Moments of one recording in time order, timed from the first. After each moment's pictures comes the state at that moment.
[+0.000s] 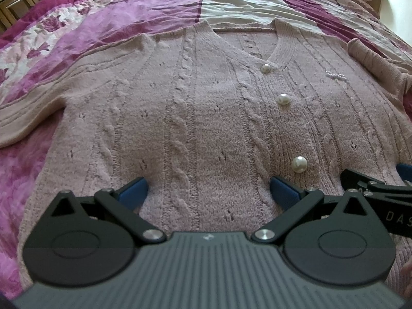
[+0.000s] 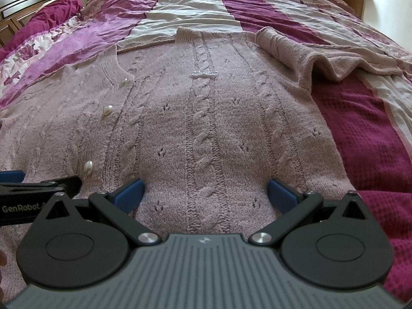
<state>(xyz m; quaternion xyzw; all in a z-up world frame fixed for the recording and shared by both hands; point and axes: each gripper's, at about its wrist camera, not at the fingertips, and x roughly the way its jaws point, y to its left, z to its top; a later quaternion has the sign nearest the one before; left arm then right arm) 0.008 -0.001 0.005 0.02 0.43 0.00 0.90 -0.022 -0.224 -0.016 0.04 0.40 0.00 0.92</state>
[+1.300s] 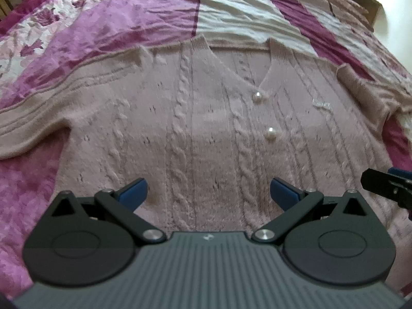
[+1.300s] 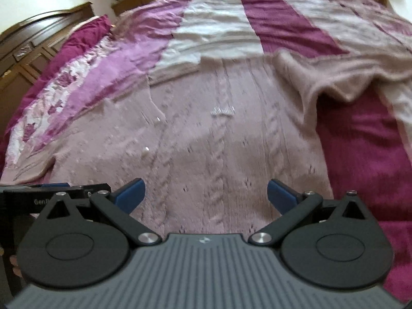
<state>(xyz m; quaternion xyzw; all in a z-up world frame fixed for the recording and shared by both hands) 0.021 0.010 0.053 -0.03 0.45 -0.02 0.89 -0.024 -0.273 0.044 0.13 0.39 0.11 0.91</state>
